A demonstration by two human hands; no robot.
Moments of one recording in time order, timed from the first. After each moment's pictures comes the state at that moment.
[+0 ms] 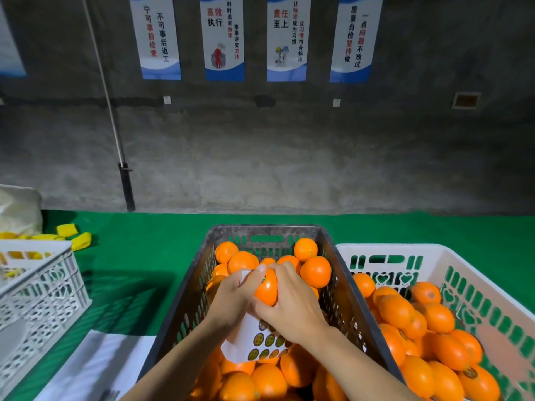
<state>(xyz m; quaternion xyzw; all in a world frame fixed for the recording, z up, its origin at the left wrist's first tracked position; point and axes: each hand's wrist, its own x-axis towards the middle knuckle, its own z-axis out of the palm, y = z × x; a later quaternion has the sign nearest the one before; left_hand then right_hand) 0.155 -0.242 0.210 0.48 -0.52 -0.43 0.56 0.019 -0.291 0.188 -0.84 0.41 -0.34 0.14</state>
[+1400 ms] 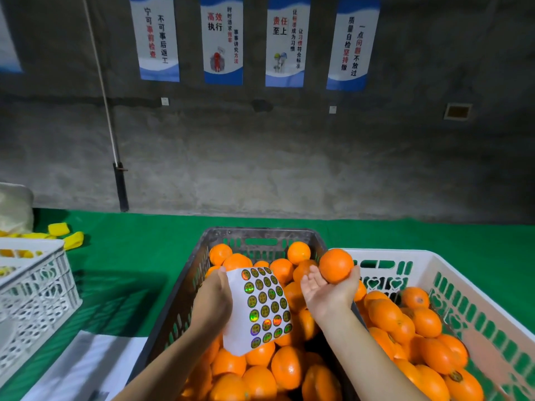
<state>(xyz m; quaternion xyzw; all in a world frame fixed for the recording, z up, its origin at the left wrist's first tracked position) 0.172 -0.260 0.180 0.71 -0.47 -0.12 0.51 -0.022 -0.322 0.217 -0.02 0.29 -0.61 0.74</state>
